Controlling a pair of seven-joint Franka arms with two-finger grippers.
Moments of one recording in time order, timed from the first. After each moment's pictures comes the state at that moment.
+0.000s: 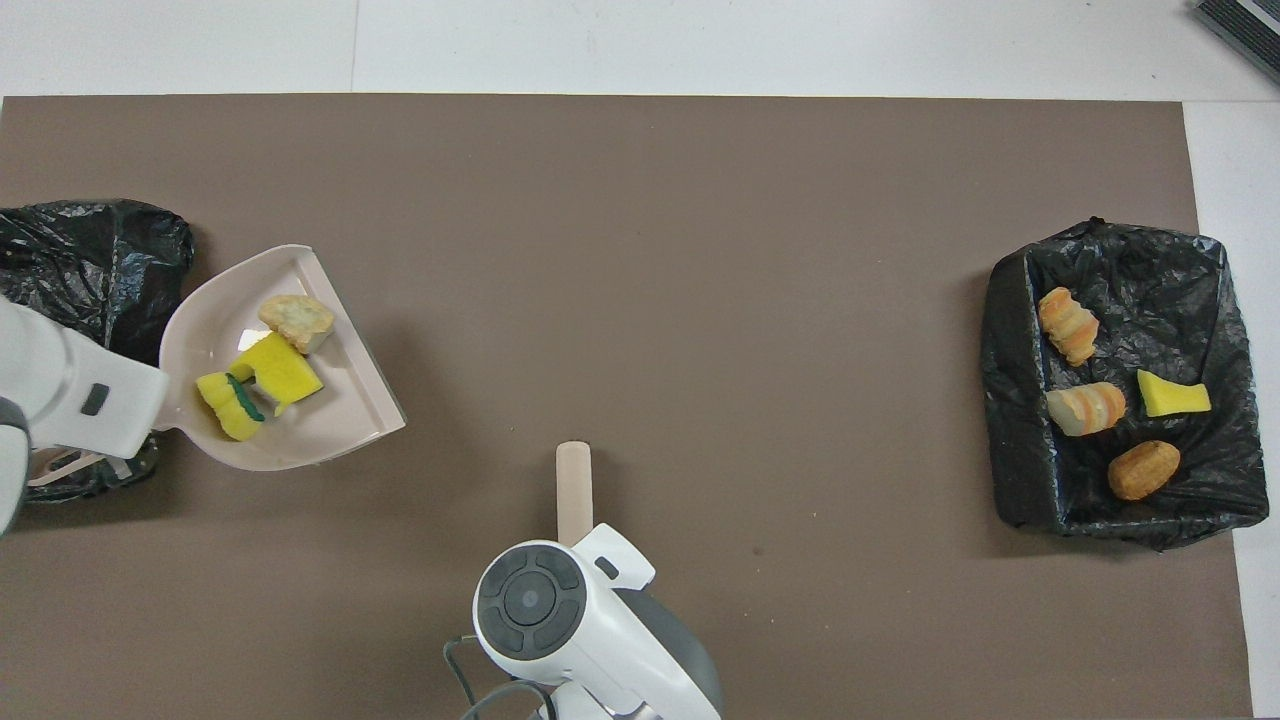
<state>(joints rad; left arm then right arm) 0.28 -0.15 -0.08 -1.98 0.20 1.80 1.07 0.79 0.18 0.15 -2.03 0.21 2.00 0.82</state>
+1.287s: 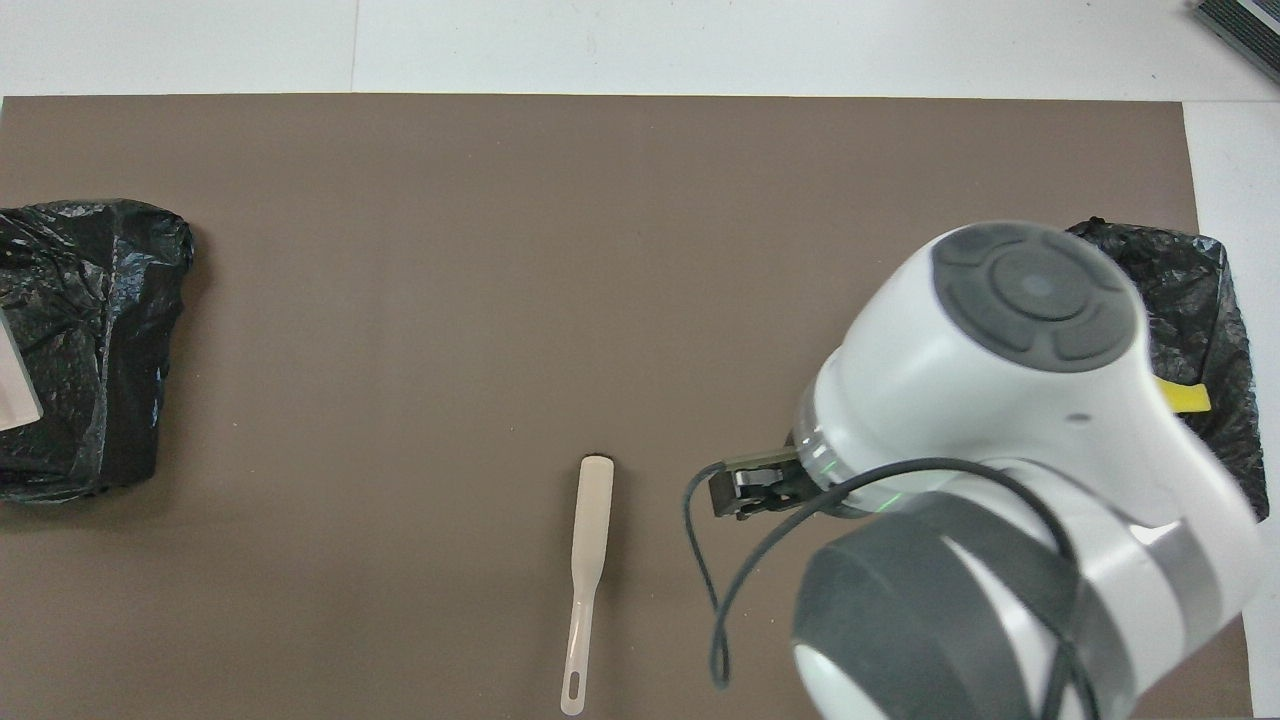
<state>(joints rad) 0.54 0.07 -0.09 -1.81 0.49 2.15 1.51 0.32 0.01 0.12 -1.64 0.14 1.43 0.33</state>
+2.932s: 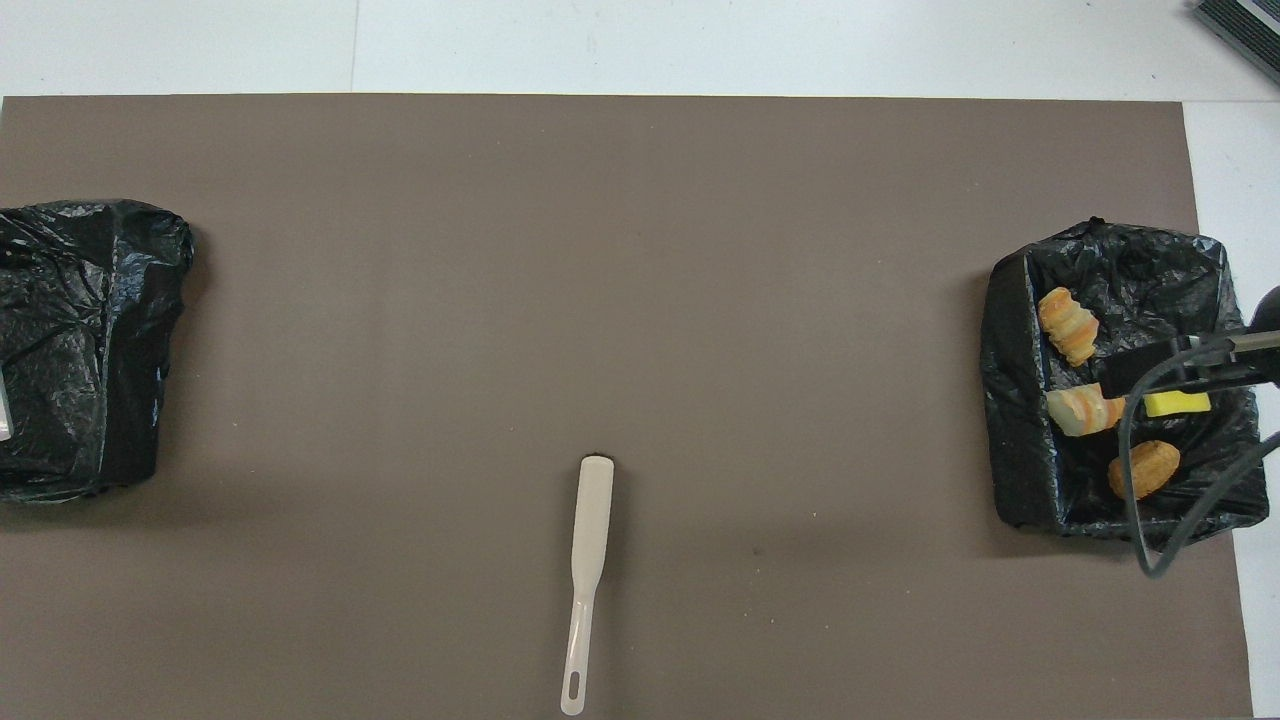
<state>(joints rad) 0.48 0.09 -0.11 -1.80 0.86 2.12 1.40 0.04 -0.06 0.00 -1.56 -0.02 1.44 -0.01</state>
